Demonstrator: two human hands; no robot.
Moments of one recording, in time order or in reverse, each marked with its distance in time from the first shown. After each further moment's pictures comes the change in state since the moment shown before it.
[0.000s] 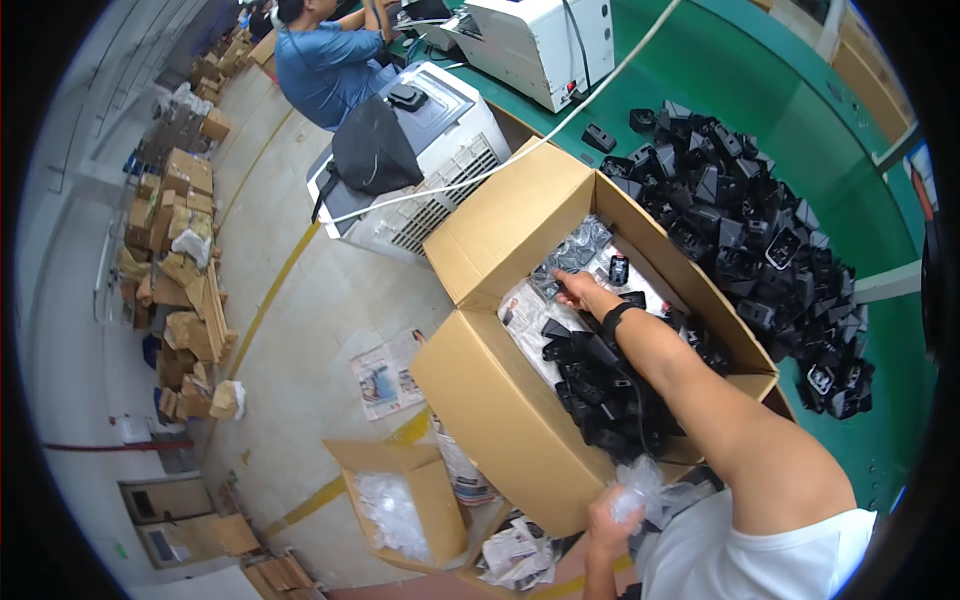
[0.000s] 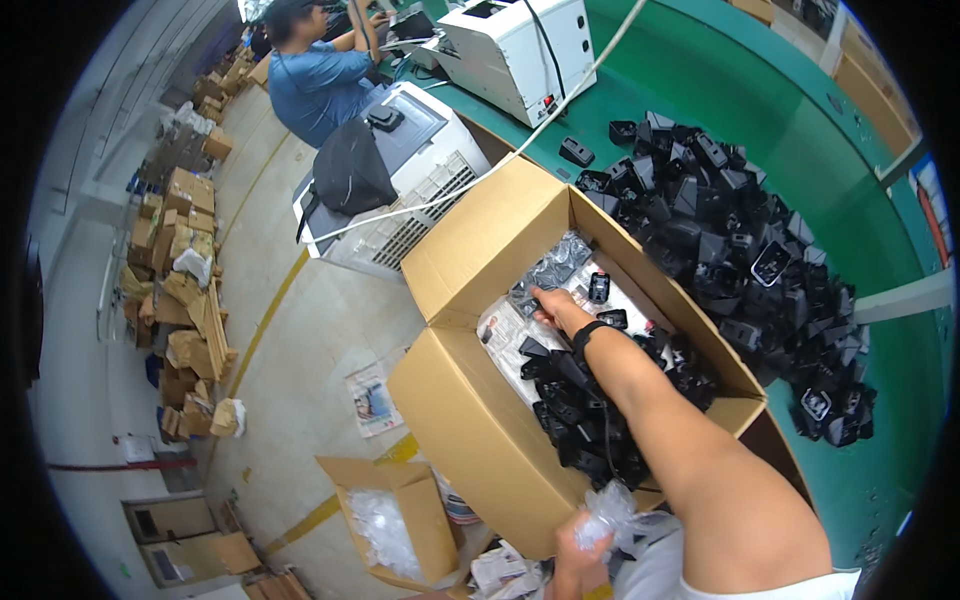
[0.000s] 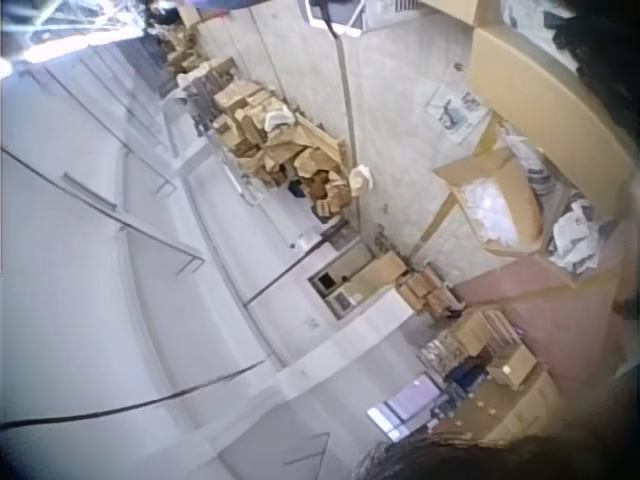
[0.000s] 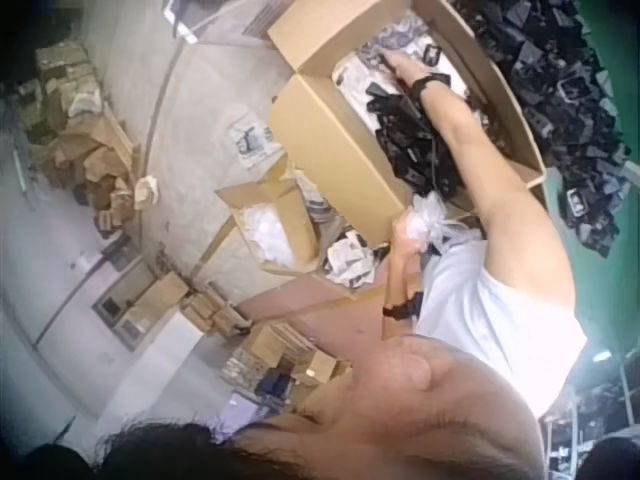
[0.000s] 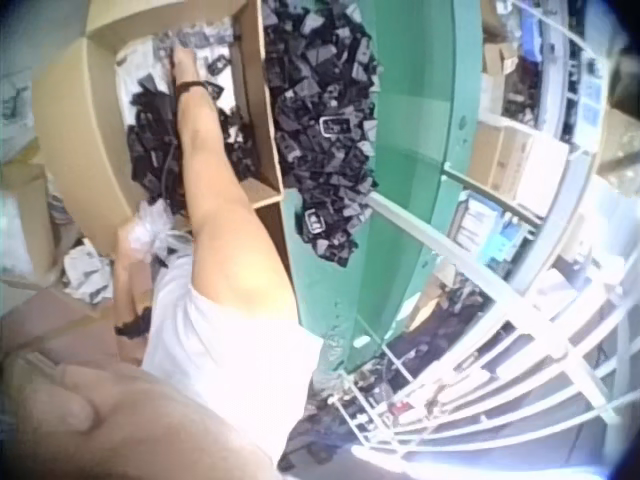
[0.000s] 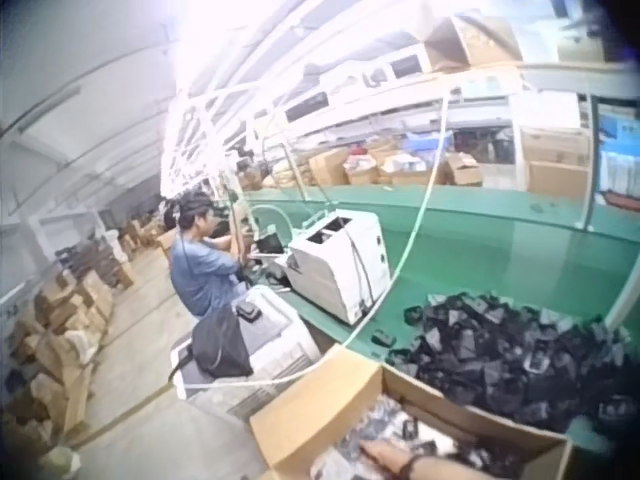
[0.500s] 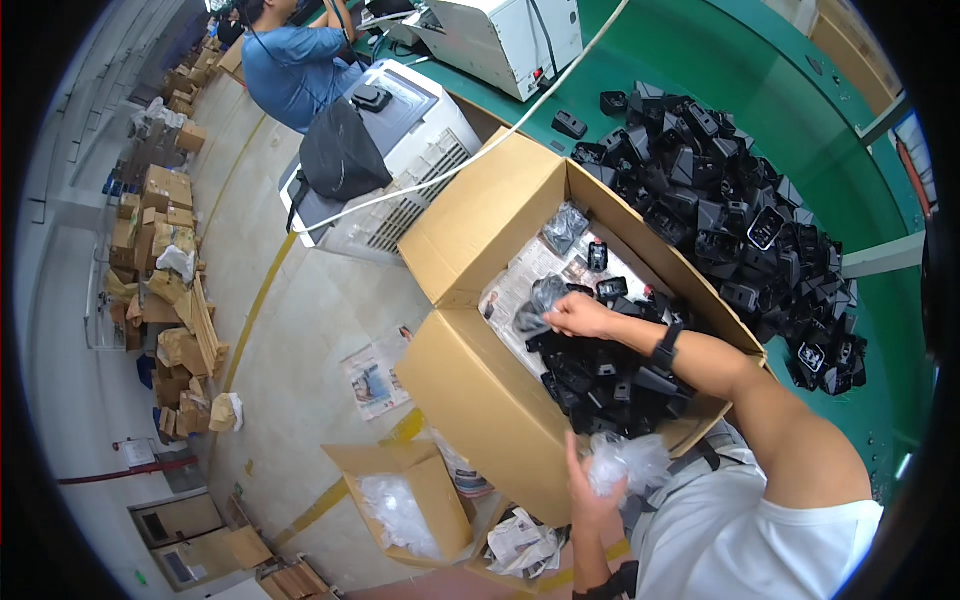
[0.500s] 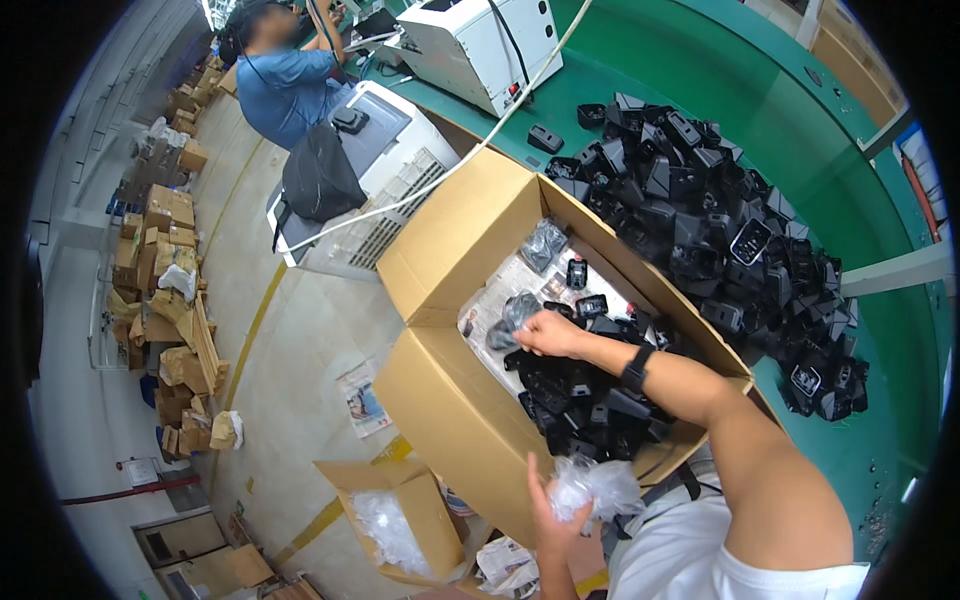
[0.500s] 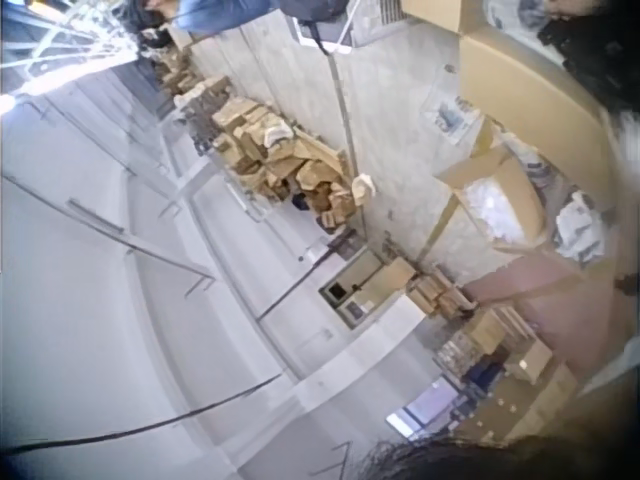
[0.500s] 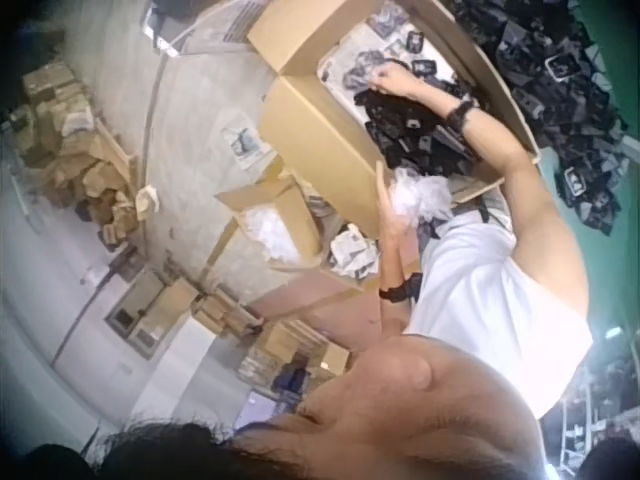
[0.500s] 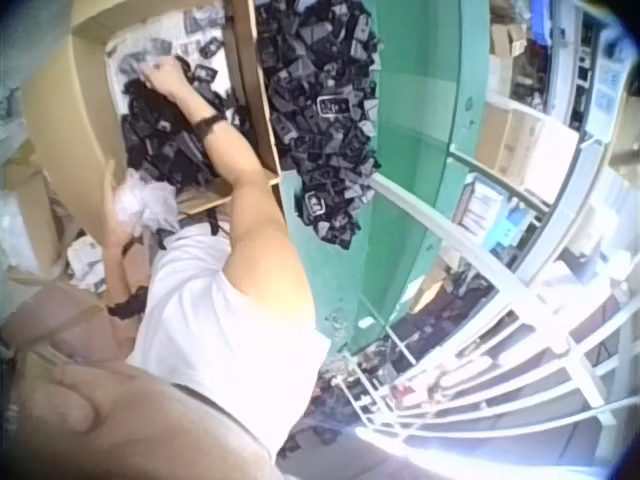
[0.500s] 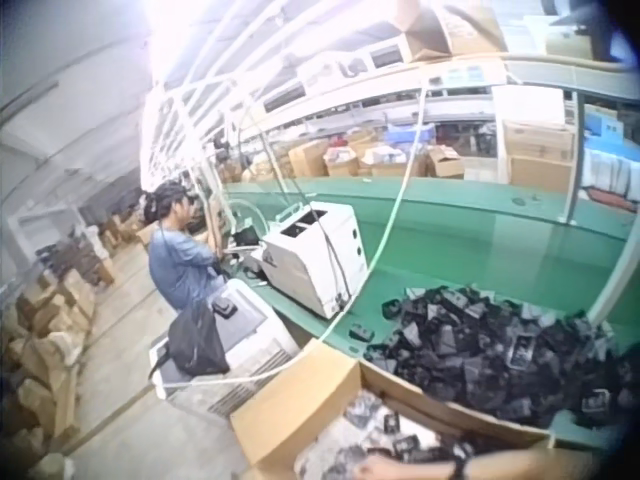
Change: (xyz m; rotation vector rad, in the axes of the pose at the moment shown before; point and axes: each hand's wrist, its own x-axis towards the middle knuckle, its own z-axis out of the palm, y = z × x) left_hand 0.045 0.063 -0.013 -0.091 0.177 -0.017; right_hand -0.136 0.012 -0.029 -0.569 -0.380 -0.509
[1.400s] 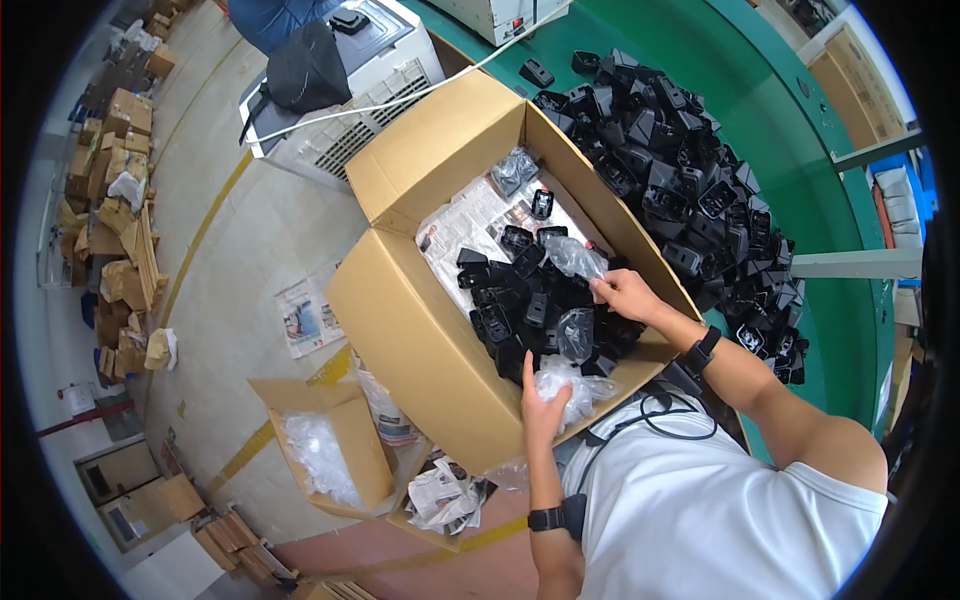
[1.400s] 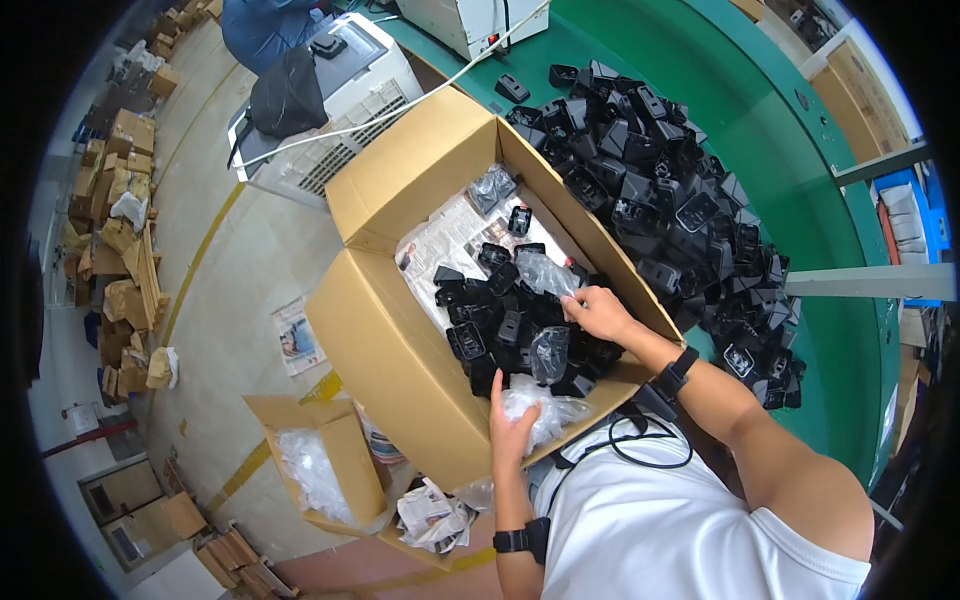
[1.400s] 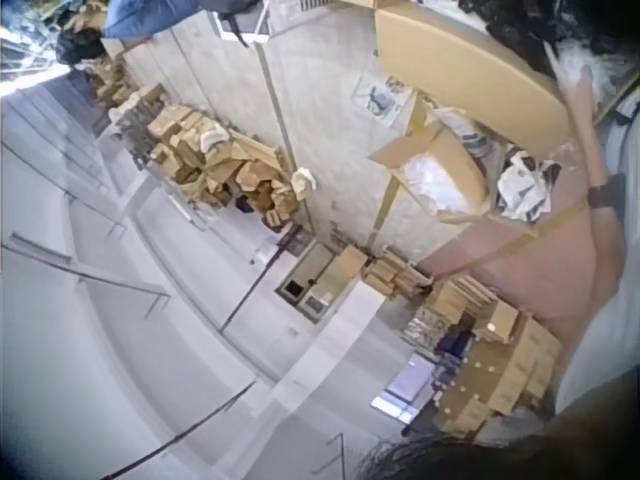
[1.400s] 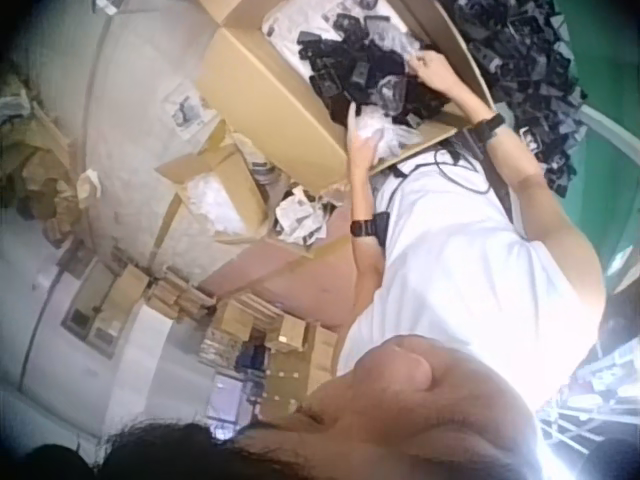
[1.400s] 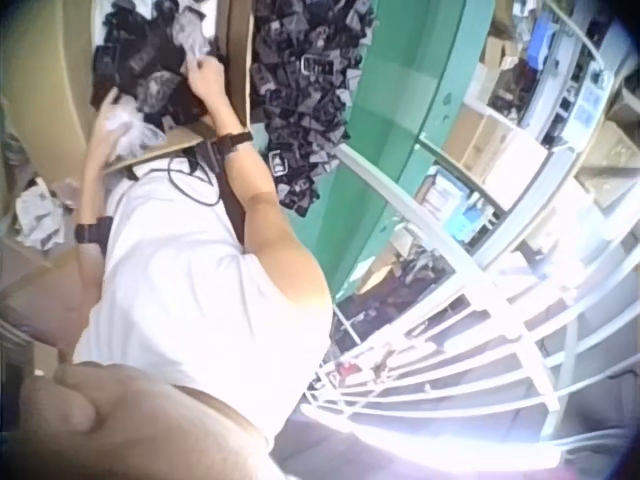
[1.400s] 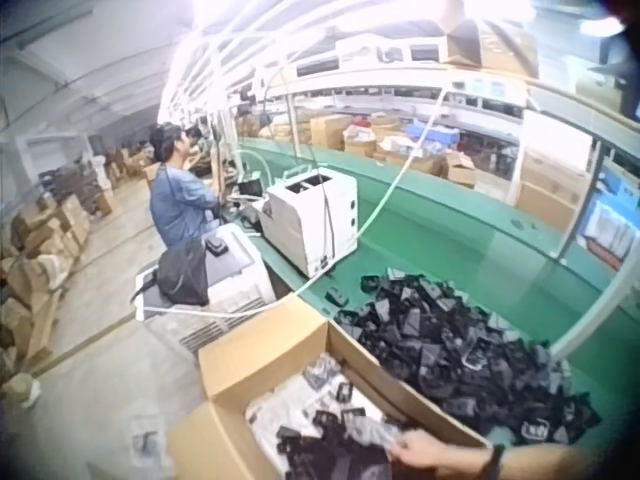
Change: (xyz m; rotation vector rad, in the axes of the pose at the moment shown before) left_hand 0.018 -0.078 0.061 -0.225 0.058 -0.231; right_hand -0.164 0.049 -0.077 -0.375 0.226 0.146
